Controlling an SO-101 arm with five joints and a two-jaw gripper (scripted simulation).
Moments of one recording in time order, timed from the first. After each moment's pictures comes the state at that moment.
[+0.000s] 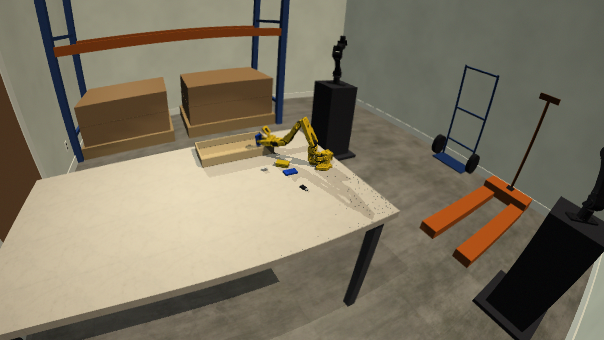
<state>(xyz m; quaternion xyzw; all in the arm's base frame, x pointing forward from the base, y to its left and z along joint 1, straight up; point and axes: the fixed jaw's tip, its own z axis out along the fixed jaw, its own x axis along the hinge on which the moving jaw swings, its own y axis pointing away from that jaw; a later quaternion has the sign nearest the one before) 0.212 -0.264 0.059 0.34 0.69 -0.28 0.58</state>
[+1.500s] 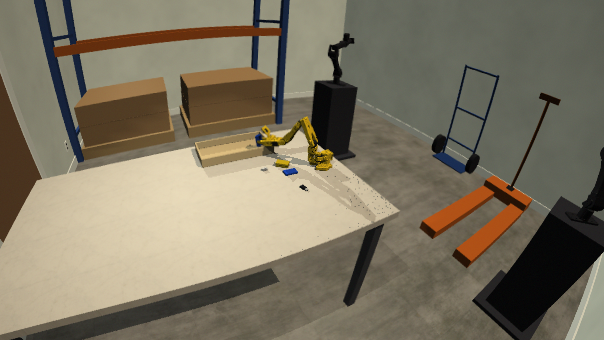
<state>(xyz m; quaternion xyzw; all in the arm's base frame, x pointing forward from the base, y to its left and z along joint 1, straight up) 0.211 -0.263 0.055 0.35 0.70 -0.28 0.56</state>
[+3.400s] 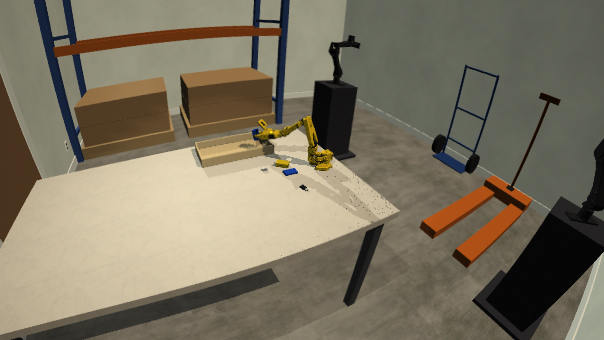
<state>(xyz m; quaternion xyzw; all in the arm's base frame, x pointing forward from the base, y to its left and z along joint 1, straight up) 0.223 -0.278 0.085 0.36 0.71 -0.26 0.54</state>
